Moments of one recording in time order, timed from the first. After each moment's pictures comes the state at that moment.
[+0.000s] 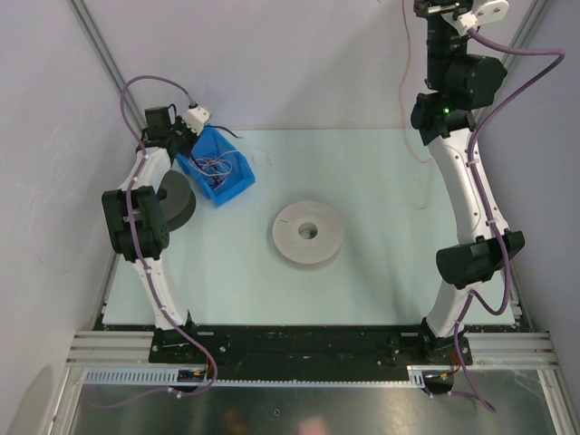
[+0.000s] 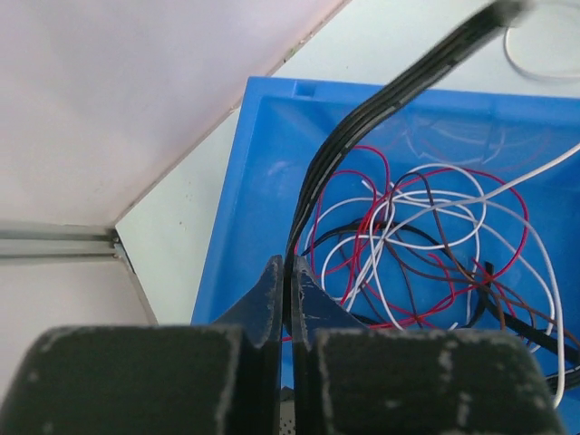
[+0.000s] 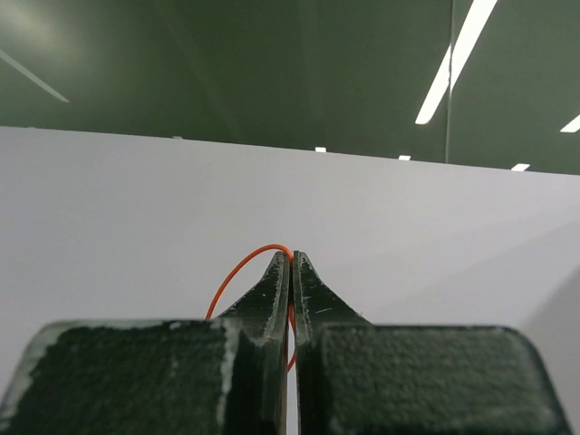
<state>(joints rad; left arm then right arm) 0.13 2.07 1.72 -0.22 0.39 0.74 0.29 1.82 2.25 0.70 -0.04 -0.22</state>
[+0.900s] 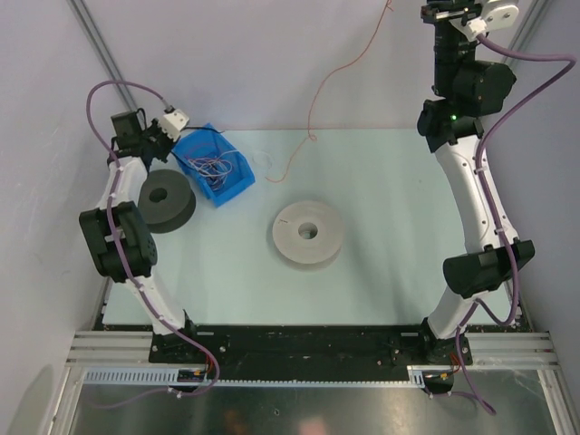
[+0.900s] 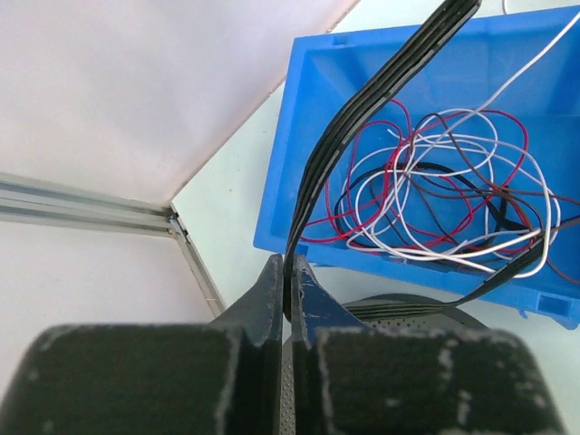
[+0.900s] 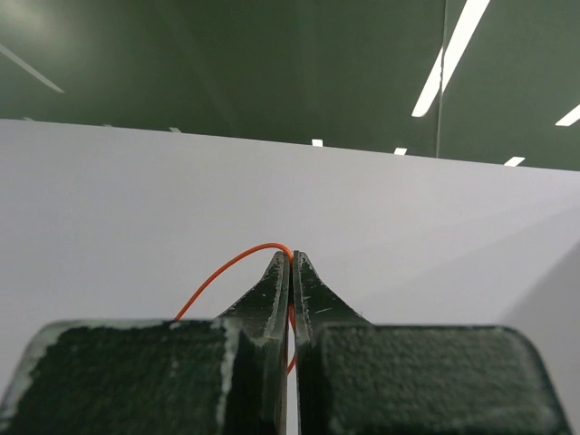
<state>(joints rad) 0.25 1.88 1.57 -0.24 0.53 0.85 0.27 1.74 2.14 0.71 -0.04 -0.21</state>
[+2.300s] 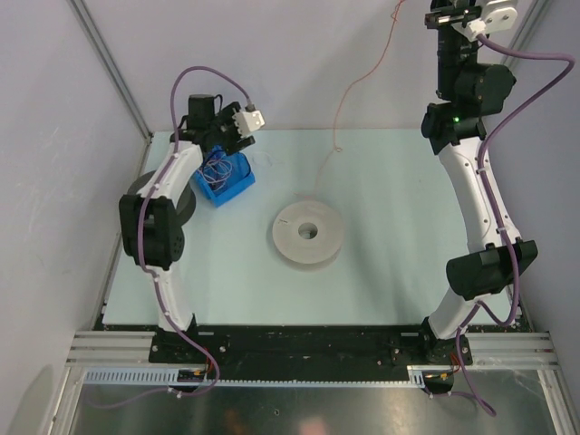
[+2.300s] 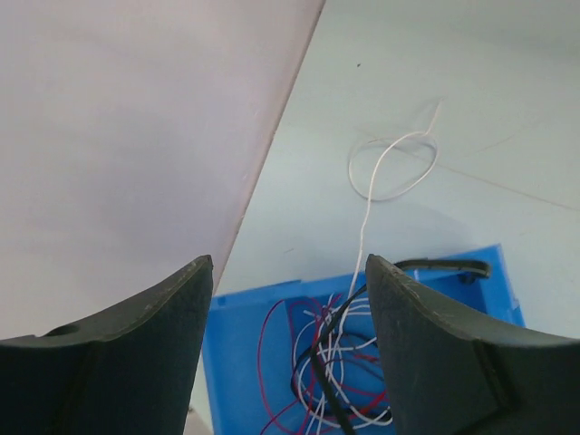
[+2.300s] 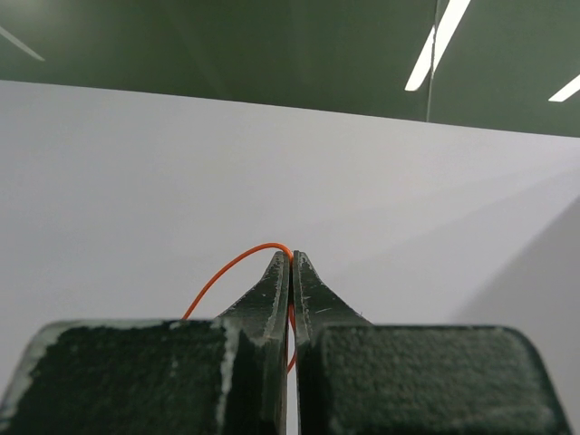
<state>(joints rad) -0.12 1.96 1.77 -0.36 0.43 1.03 0.22 1.72 2.06 0.71 -0.04 -0.20</state>
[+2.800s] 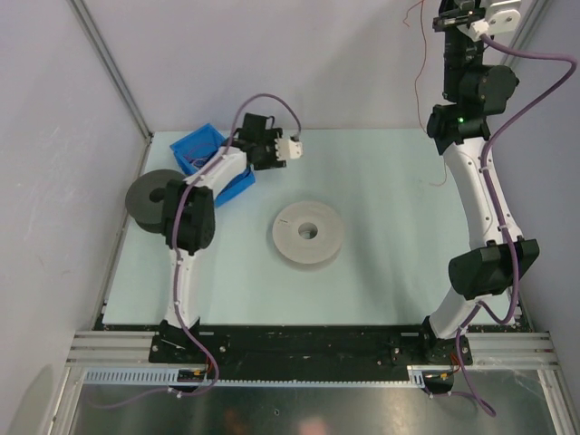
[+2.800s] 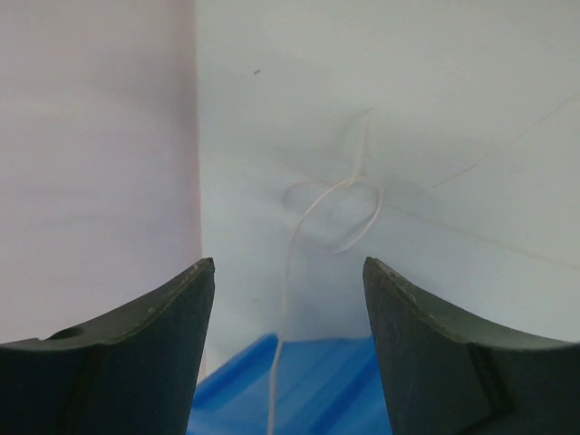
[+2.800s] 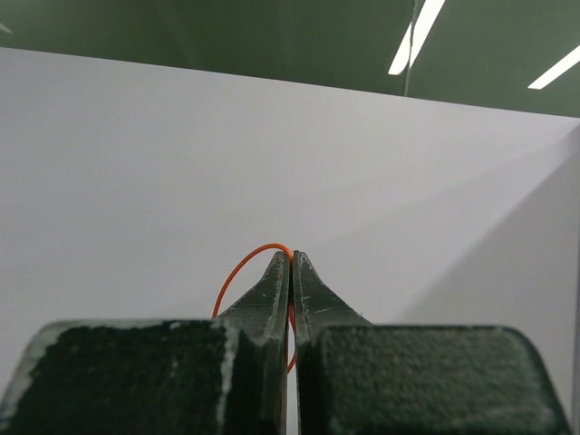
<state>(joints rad) -0.30 2.22 1.90 -0.40 0.17 1.19 0.17 1.71 2.00 0.73 -0.04 -0.19</state>
